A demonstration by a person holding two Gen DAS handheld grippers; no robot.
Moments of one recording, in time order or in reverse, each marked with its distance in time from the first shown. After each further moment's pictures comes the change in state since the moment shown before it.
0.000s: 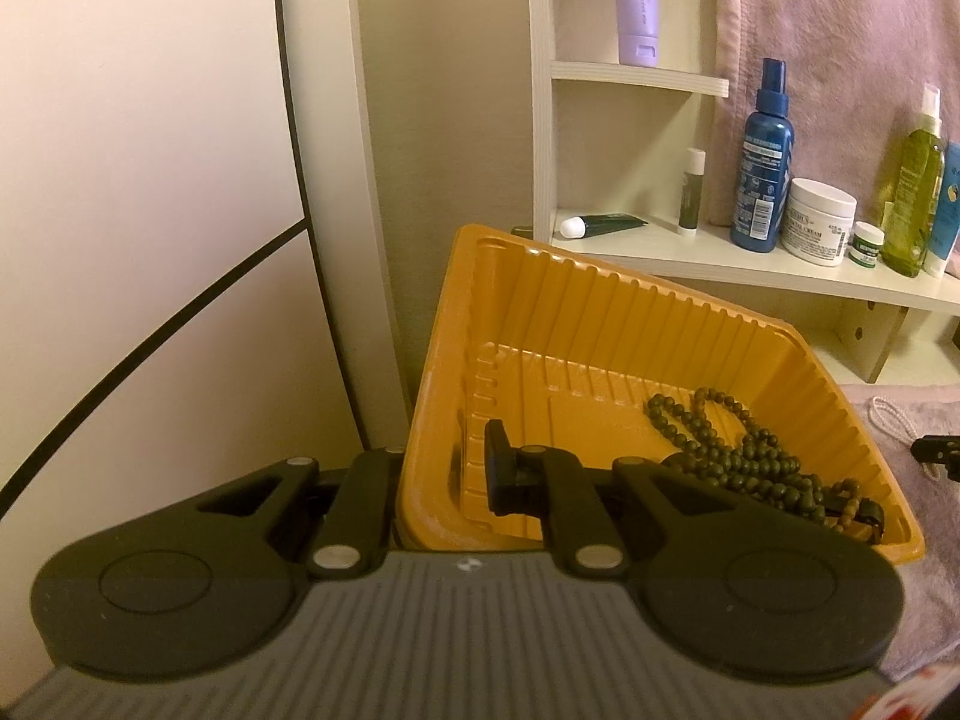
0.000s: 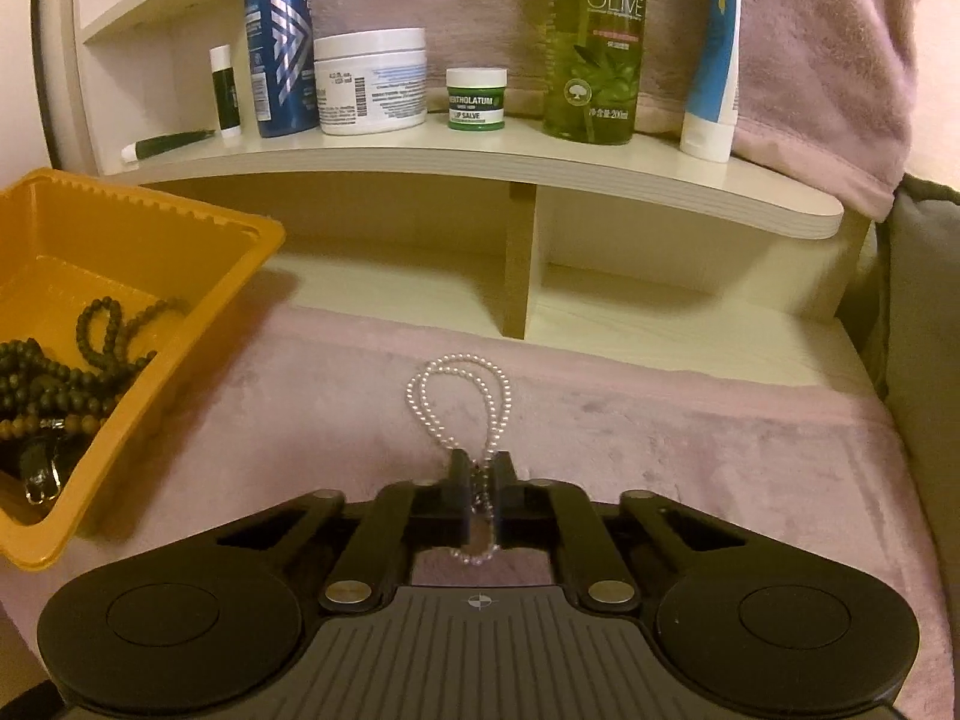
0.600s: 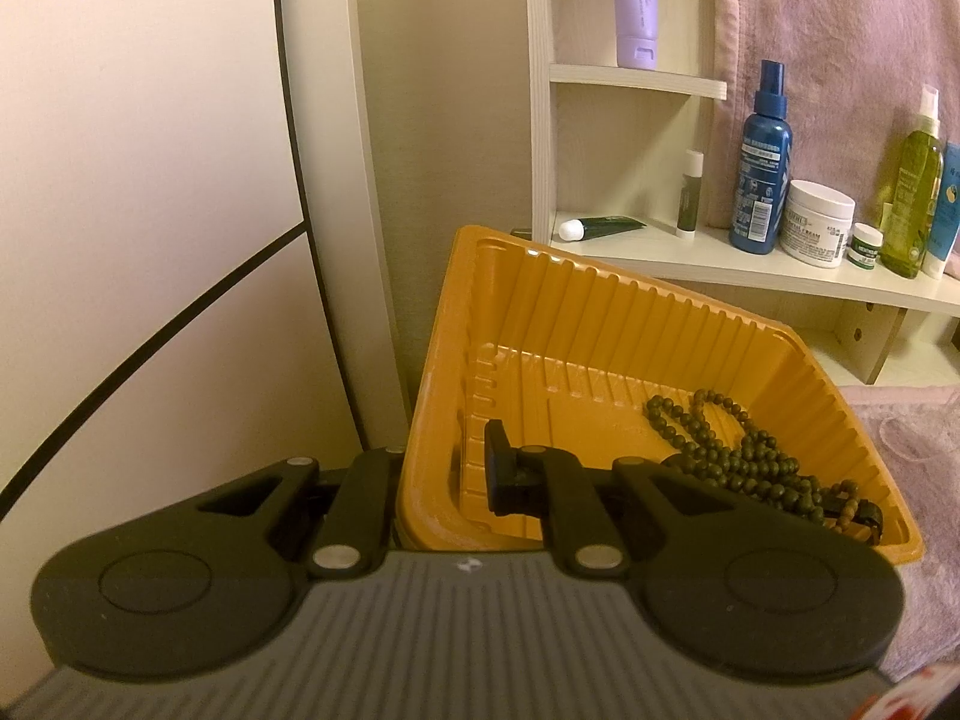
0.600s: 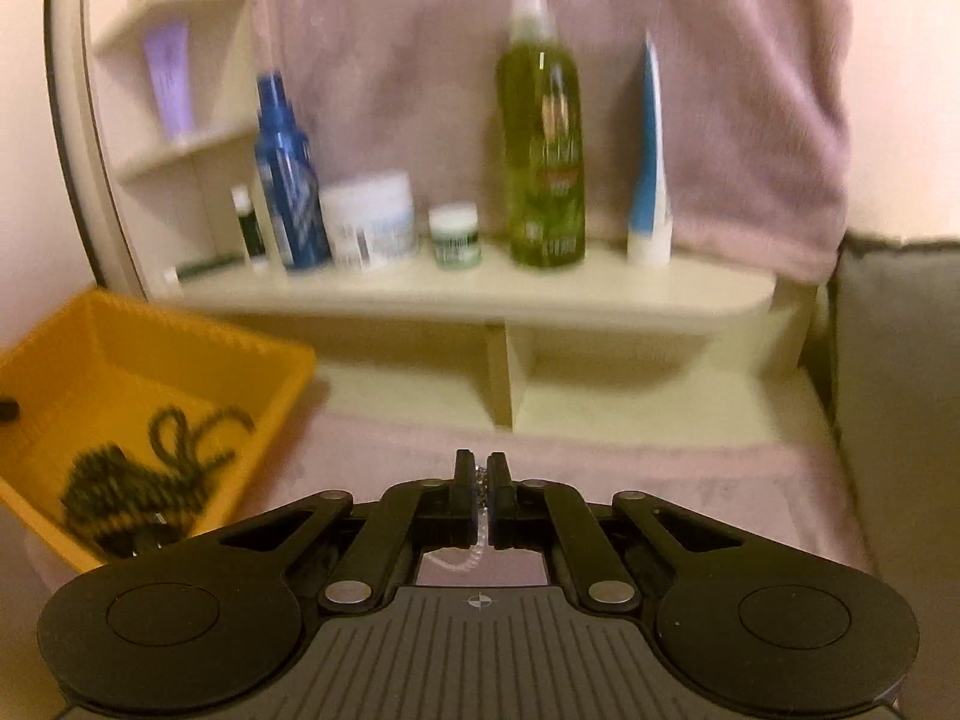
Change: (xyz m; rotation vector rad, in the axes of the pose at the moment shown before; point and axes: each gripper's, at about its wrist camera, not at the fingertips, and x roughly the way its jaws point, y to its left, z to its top) left arm -0.002 0.000 0.000 0.000 -0.002 0.000; right arm -0.079 -0.020 0.029 0.088 -0.156 0.073
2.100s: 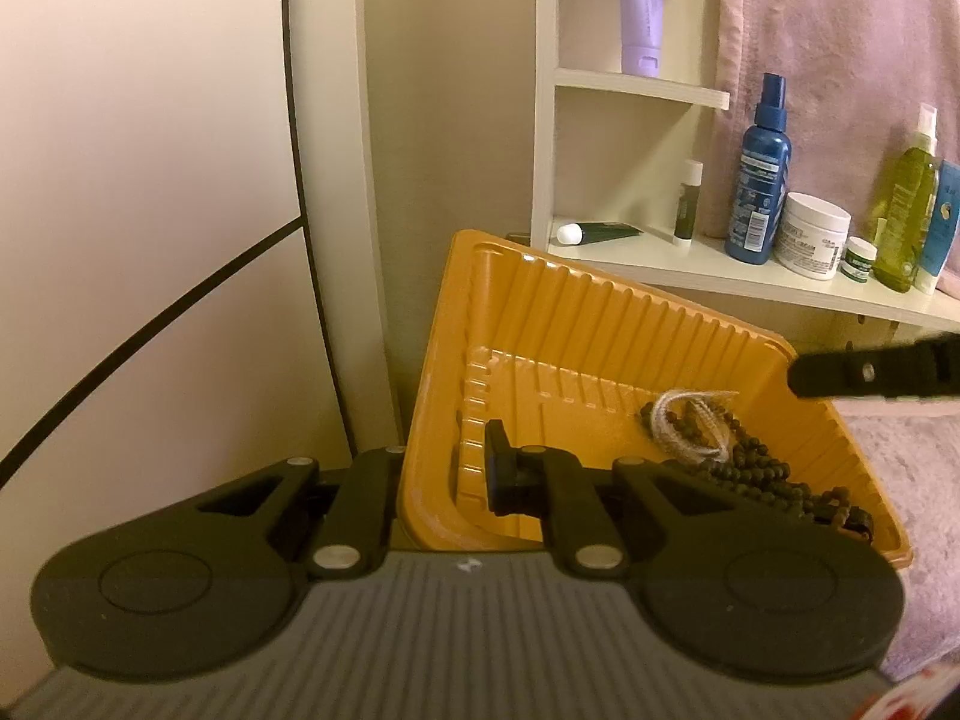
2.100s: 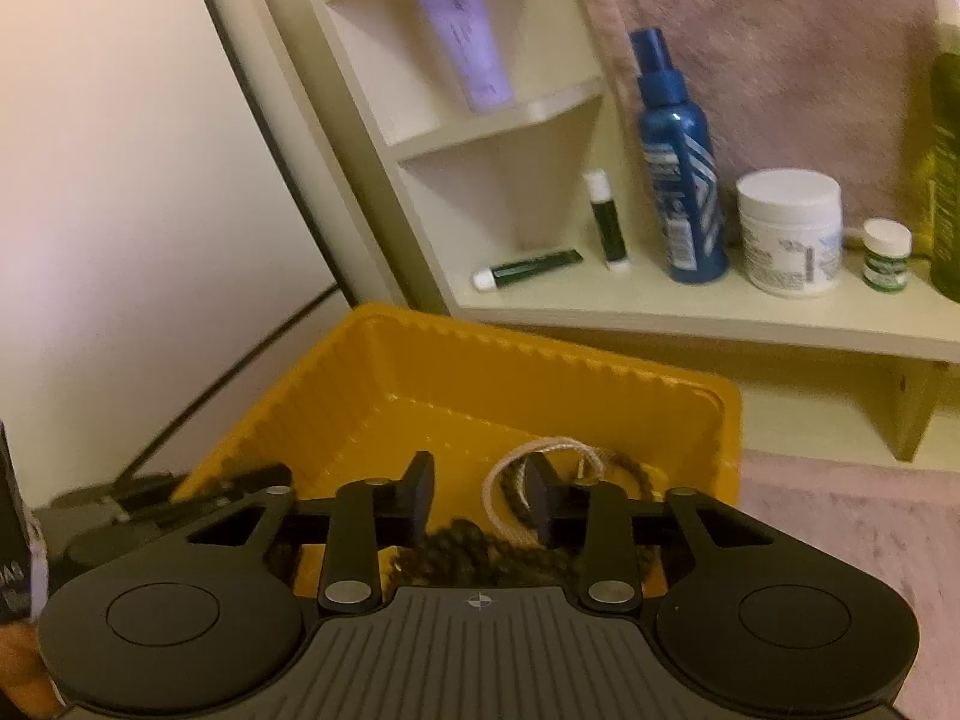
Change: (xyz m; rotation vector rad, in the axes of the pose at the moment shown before) left arm 0.000 0.005 -0.002 -0.030 -0.010 -0.026; right arm 0.055 0.149 0.027 0.015 0.134 0.382
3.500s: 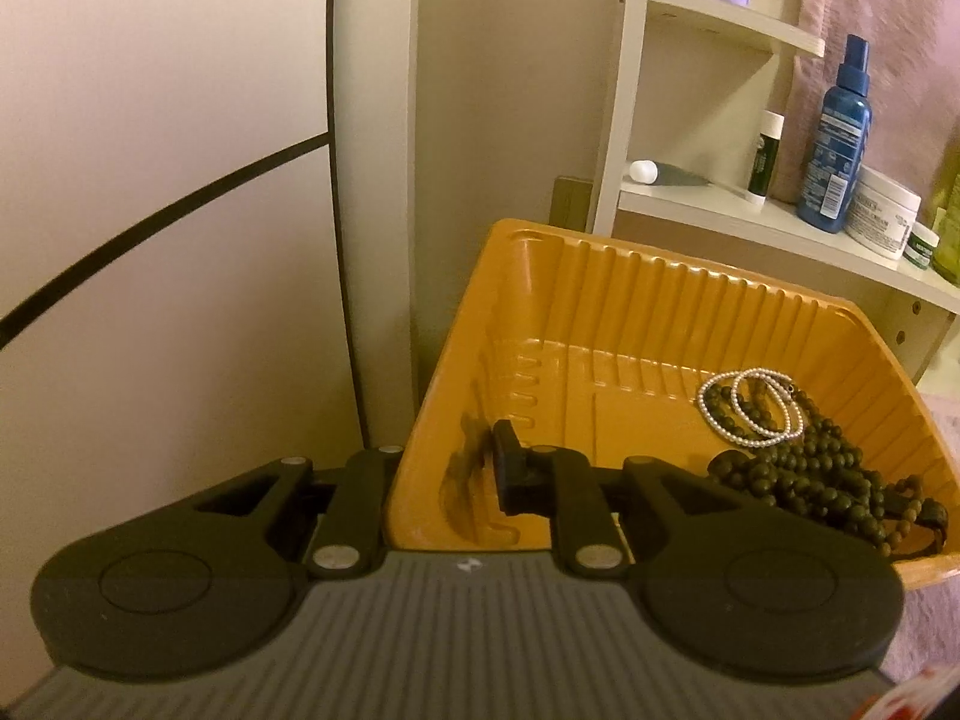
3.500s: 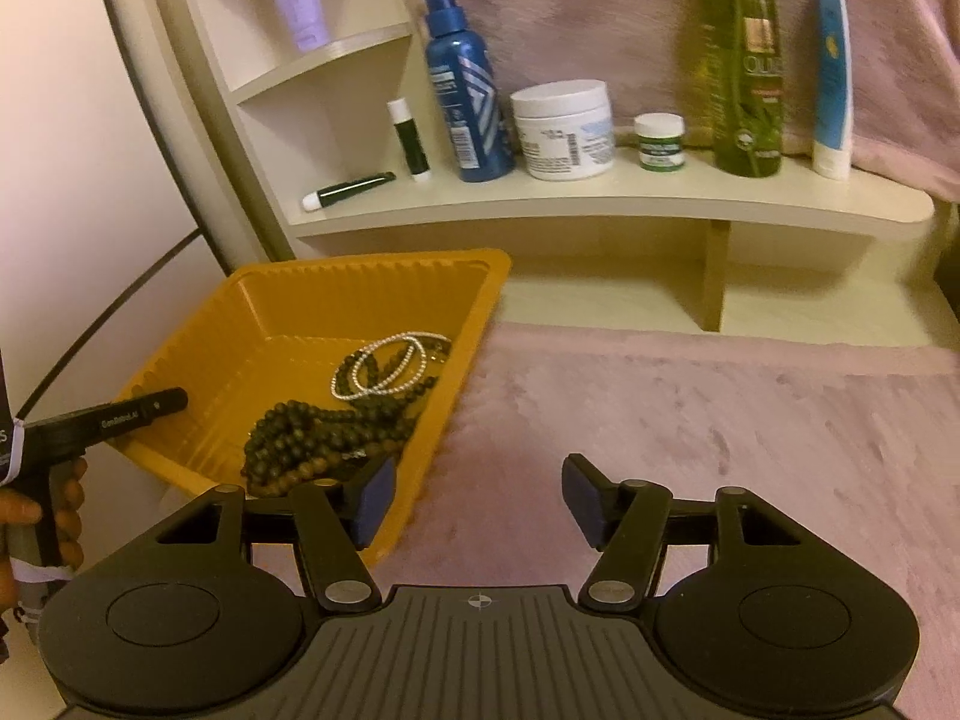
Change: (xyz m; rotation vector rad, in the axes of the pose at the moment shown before) left arm 0.066 0.024 -0.017 -0.075 0.062 -0.003; right arm -0.052 -0.037 -0.051 0.078 0.047 -0.250
